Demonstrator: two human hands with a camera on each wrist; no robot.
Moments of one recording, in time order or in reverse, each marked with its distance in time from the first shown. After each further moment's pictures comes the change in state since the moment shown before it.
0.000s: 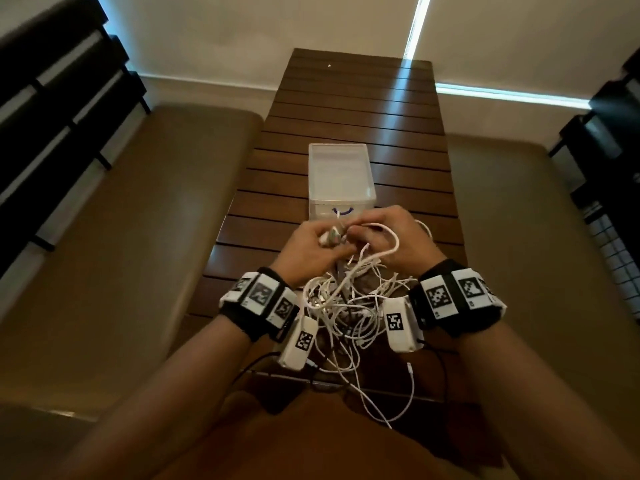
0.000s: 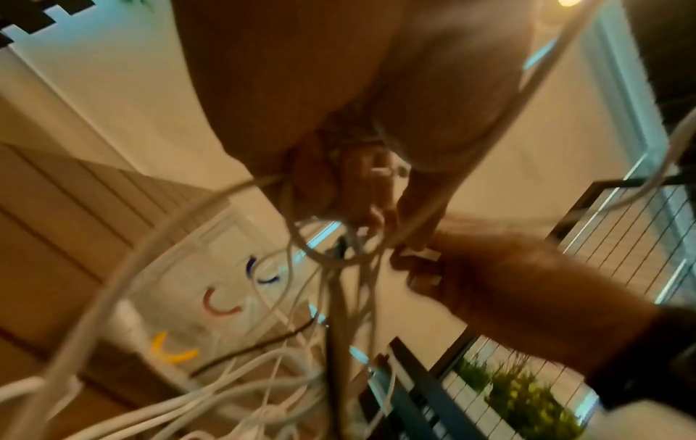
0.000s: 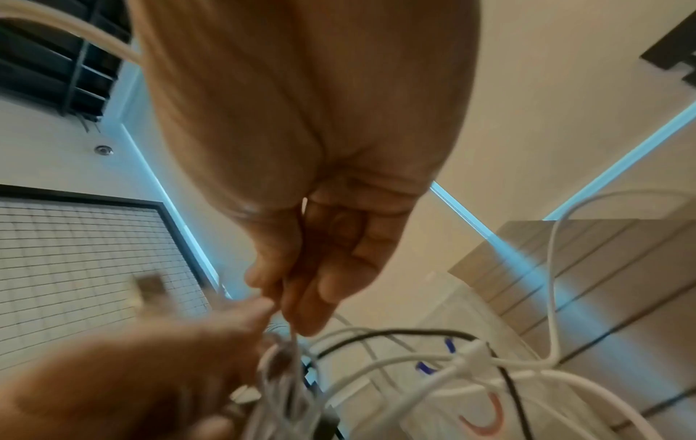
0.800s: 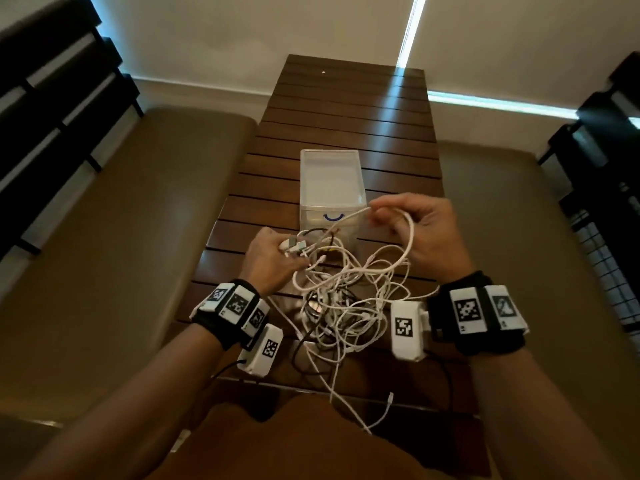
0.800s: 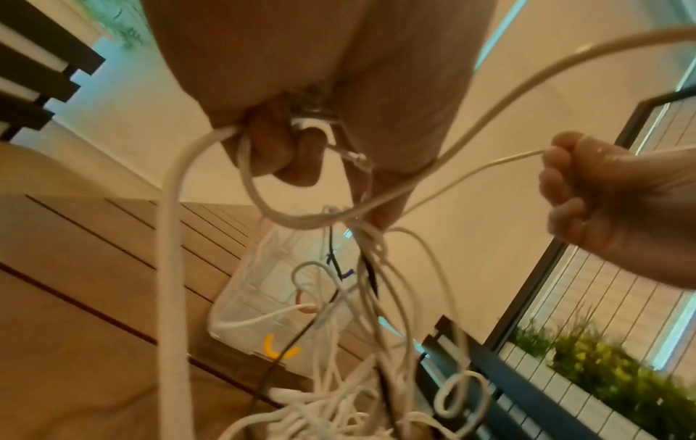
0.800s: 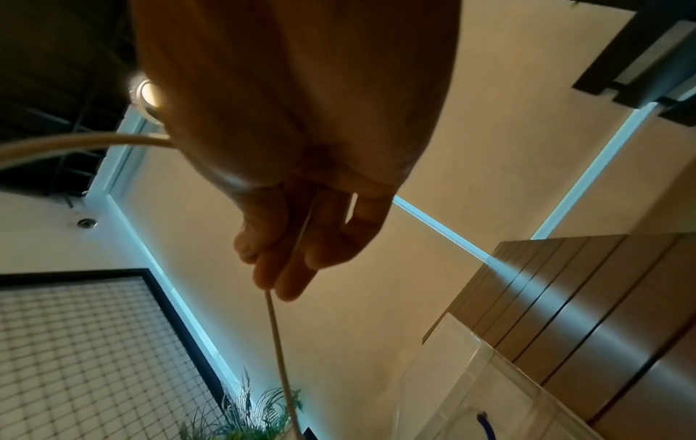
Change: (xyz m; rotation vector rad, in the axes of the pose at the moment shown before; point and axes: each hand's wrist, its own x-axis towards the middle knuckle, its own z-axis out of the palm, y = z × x) left_hand 0.008 -0.049 -0.025 0.464 0.296 -0.128; right_hand -0.016 -0.008 -0.028 0.382 0.343 -0.058
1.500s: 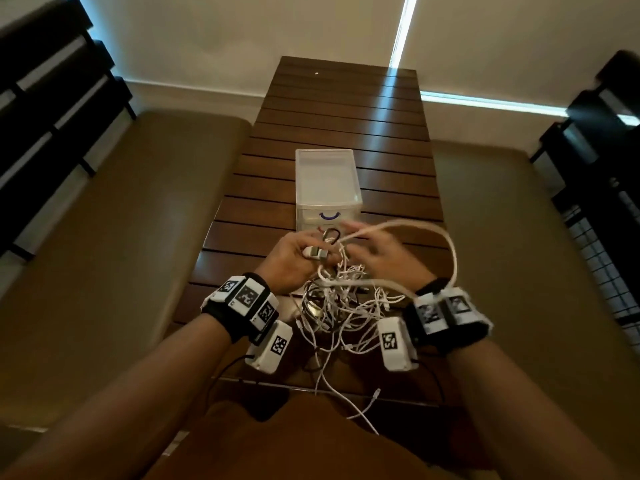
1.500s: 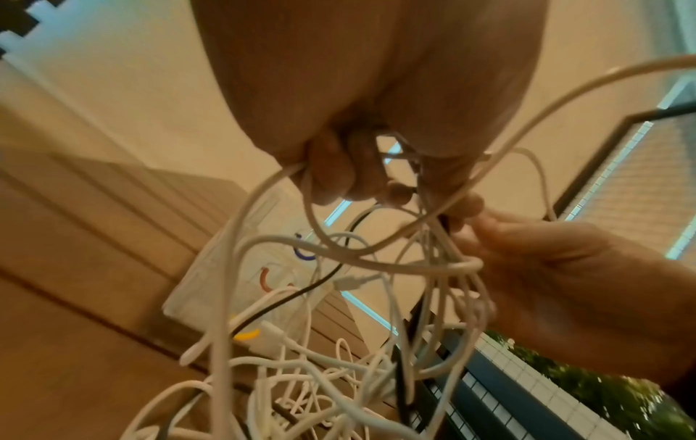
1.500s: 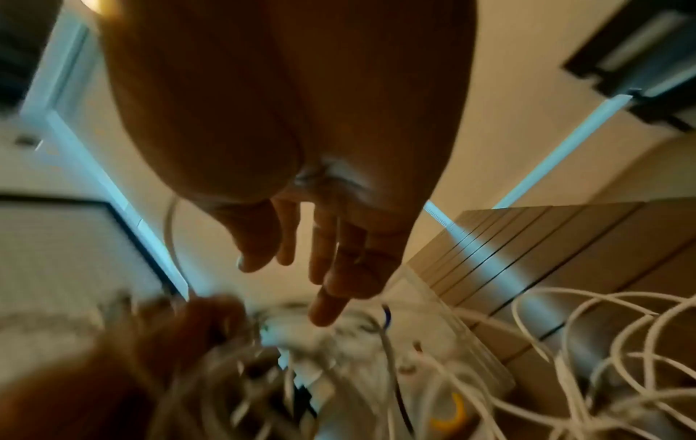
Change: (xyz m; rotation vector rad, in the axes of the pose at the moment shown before) left_hand -0.009 0.033 0.009 -0.483 -0.318 0.232; right_hand -0.012 0.055 0.019 -0.193 -0.361 0.291
